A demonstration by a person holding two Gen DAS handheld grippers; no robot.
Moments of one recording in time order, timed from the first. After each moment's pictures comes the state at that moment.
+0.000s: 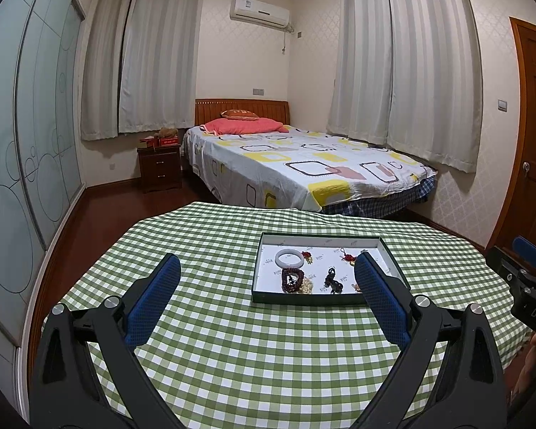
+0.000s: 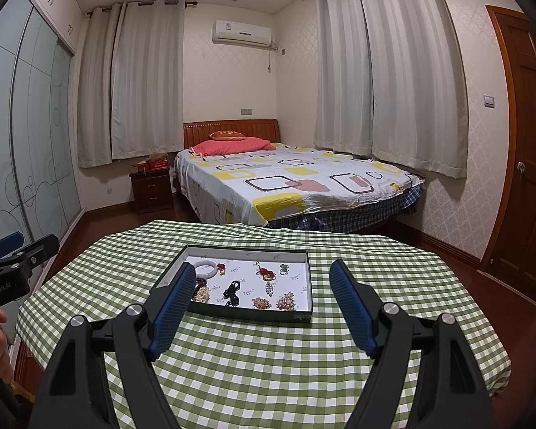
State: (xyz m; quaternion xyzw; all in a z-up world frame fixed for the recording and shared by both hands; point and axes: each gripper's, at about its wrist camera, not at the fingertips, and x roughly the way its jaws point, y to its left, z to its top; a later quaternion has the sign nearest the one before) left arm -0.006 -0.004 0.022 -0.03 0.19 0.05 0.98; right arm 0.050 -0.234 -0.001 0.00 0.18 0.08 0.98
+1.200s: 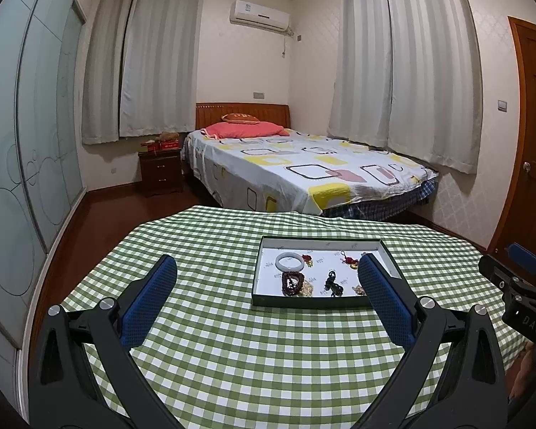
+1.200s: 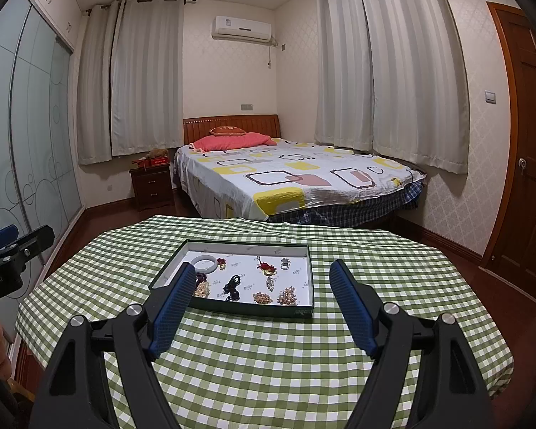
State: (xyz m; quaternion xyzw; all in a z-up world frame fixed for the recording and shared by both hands) left arm -0.003 -0.004 0.022 -0.03 0.19 0.05 0.98; right arm 0.050 -0.230 -0.005 0.00 0.19 0.08 0.98
